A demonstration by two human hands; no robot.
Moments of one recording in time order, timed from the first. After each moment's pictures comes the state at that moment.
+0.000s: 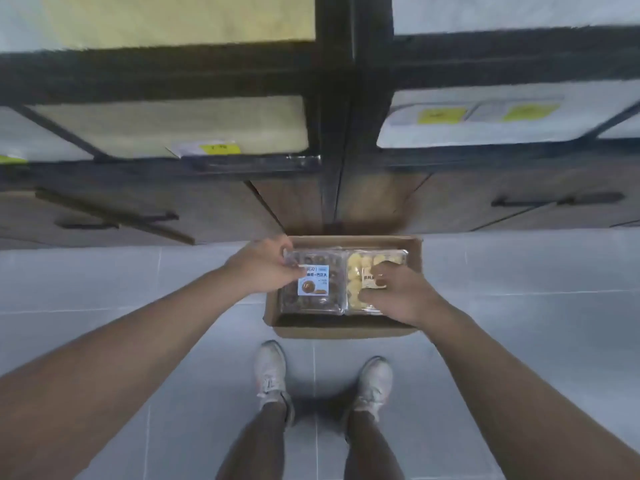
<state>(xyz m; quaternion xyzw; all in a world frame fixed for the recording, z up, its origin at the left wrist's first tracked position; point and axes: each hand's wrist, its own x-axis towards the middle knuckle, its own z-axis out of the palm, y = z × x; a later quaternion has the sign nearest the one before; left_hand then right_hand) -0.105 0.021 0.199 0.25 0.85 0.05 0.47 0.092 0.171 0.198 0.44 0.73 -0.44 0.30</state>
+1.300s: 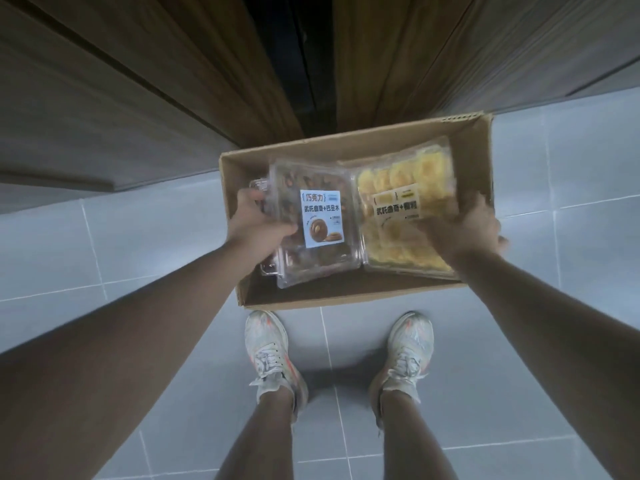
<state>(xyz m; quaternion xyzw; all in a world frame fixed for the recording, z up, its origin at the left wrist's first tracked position) -0.070 0.020 -0.136 0.00 0.87 0.20 0.45 0.148 0.195 -0.127 0.69 0.62 -0.33 0.18</state>
